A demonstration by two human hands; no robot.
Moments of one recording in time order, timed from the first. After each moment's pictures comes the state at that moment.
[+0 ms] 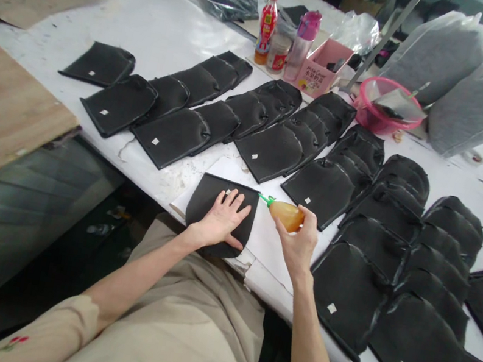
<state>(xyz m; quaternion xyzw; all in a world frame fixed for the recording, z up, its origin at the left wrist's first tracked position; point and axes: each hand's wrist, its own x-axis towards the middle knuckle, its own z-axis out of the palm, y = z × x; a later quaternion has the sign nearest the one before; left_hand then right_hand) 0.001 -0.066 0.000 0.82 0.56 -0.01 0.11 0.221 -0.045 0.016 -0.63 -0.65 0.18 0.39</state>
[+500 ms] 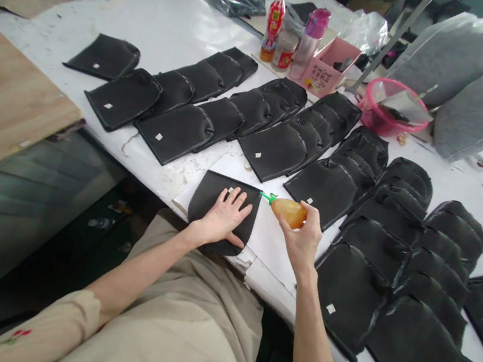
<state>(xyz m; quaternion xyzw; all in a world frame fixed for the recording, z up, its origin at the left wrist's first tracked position) 0.001 -0.066 -0.001 0.83 0.55 0.00 0.10 0.221 -0.035 0.027 -0.62 -0.66 0.19 0.38</state>
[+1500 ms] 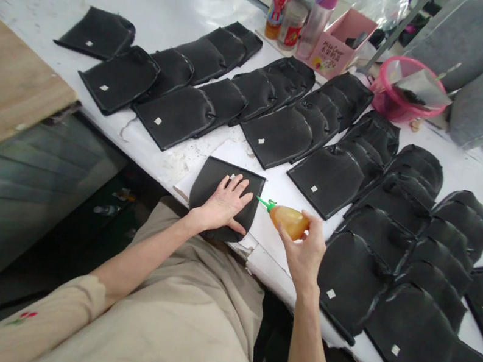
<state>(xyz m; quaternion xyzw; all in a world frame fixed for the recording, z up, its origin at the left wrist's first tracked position) -0.002 -0.068 0.001 0.83 0.55 0.00 0.12 0.232 -0.085 0.036 -0.64 -0.64 0.23 0.36</state>
